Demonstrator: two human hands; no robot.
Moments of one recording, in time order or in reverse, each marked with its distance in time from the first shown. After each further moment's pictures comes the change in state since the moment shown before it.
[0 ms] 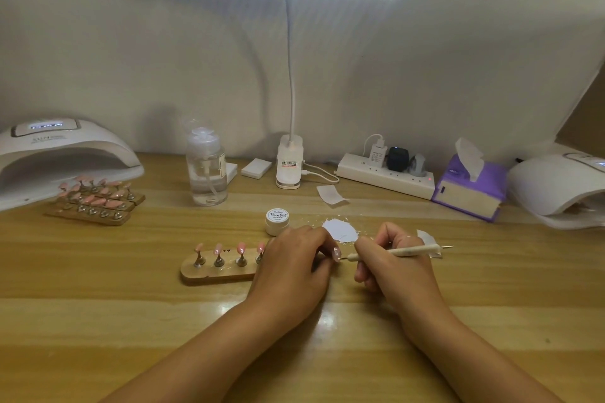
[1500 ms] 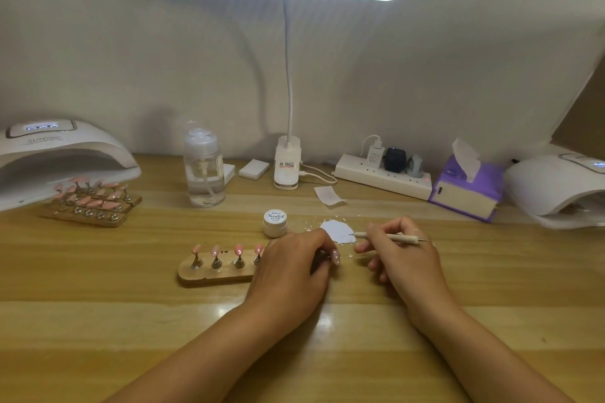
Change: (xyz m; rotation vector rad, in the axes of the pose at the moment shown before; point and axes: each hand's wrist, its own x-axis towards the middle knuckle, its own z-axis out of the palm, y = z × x) left_hand -0.002 0.001 0.000 -0.014 0.003 -0.014; right_hand 0.020 0.014 -0.012 -0.087 0.109 -0.007
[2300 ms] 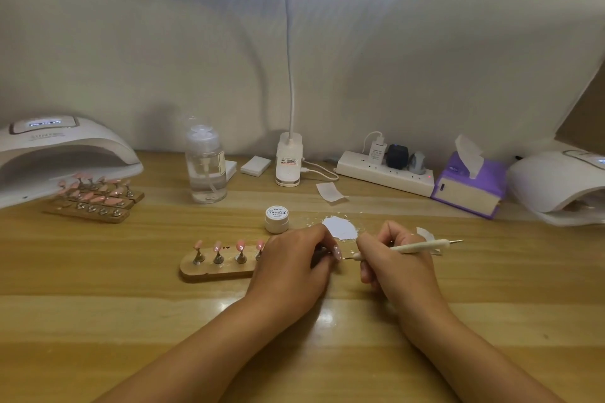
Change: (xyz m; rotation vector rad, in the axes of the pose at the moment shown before) left_hand 0.001 -0.001 0.000 -0.011 -0.008 -0.035; right_hand -0.020 -0.011 0.010 0.103 -0.055 0.006
